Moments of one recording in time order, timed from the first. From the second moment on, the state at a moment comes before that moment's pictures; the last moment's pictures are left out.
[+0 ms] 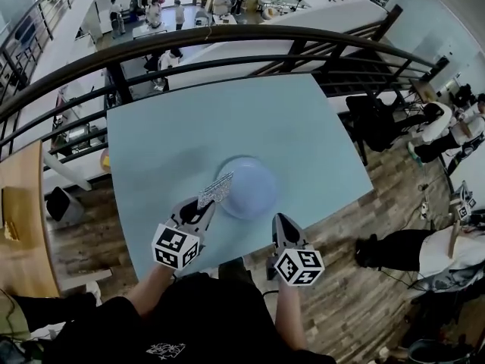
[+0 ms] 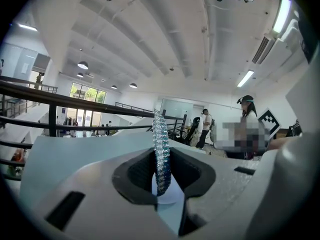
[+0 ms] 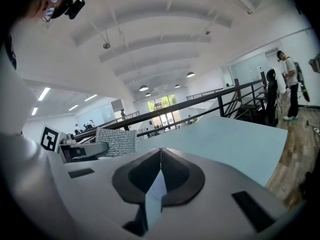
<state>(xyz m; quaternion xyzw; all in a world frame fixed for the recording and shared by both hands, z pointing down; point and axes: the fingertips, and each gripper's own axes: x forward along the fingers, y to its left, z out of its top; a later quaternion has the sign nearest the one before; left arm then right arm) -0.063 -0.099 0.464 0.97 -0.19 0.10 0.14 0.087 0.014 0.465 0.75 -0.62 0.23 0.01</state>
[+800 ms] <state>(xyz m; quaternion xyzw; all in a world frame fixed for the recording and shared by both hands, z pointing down) 0.028 -0.104 0.571 0.93 -0.18 0.20 0.24 0.195 -0.043 0.620 0.71 -0.60 0.36 0.12</state>
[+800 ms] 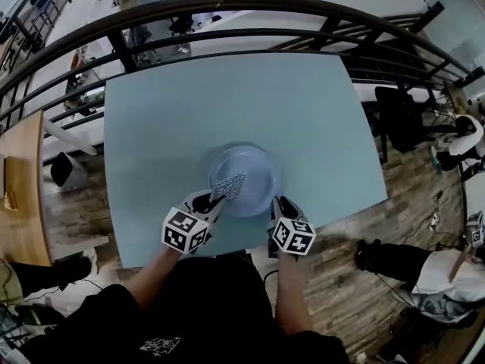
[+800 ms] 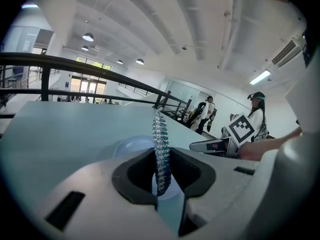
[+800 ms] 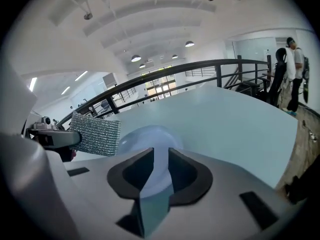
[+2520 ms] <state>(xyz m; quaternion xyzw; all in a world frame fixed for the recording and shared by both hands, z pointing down) 0.126 -0.121 0.683 0.80 -0.17 0.23 0.53 0.232 -0.083 0.722 0.67 -0.56 0.47 0.12</state>
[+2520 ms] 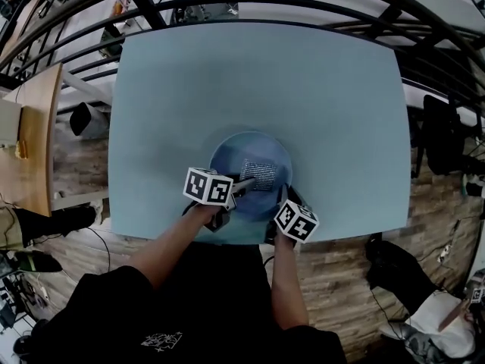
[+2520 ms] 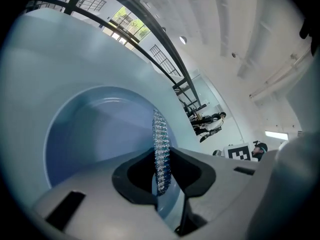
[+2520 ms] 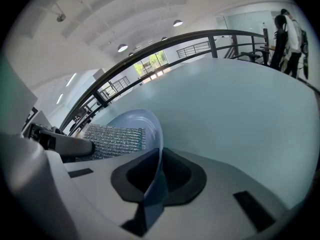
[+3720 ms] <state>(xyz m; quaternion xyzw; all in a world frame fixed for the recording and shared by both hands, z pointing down) 0.047 -0.181 0.682 0.76 -0.27 0.22 0.54 0.229 -0.089 0.723 0.68 -0.55 0.47 0.11</state>
